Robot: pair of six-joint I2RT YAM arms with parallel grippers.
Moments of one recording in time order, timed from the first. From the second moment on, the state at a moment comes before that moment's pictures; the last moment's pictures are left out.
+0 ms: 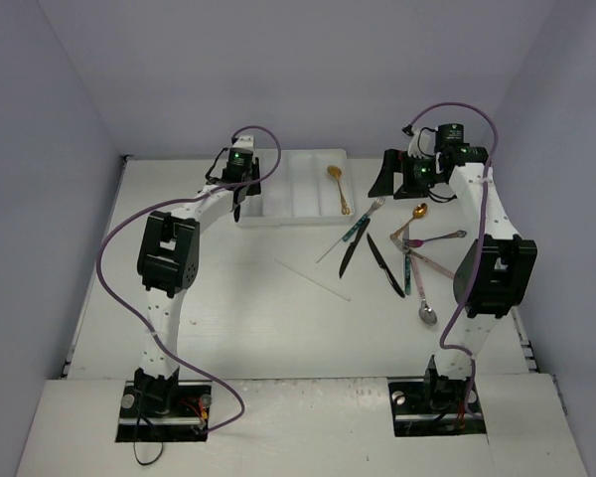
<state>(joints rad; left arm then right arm) -0.31 2.23 1.76 -0.12 -0.15 -0.25 -0.02 1.88 1.76 -0.86 -0.68 -0.03</state>
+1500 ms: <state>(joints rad) -0.14 1.23 1.36 -0.49 -0.07 -0.20 0.72 2.00 1.40 -0.88 -0.09 -0.35</state>
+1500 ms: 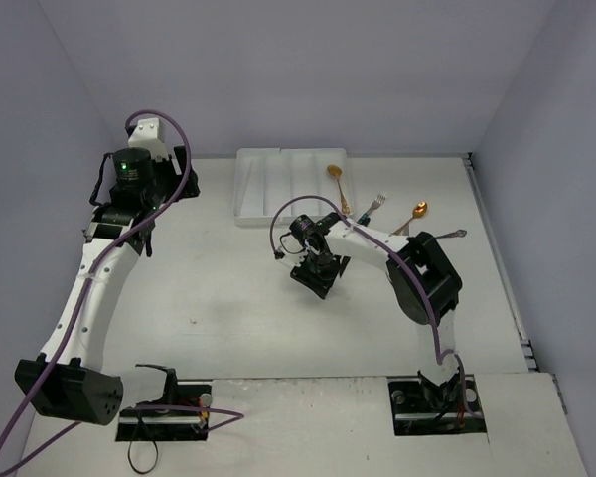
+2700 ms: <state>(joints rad) -0.15 1.02 0.93 -0.22 0.37 -0.63 0.52 1.83 1.80 -0.74 -0.62 -0.02</state>
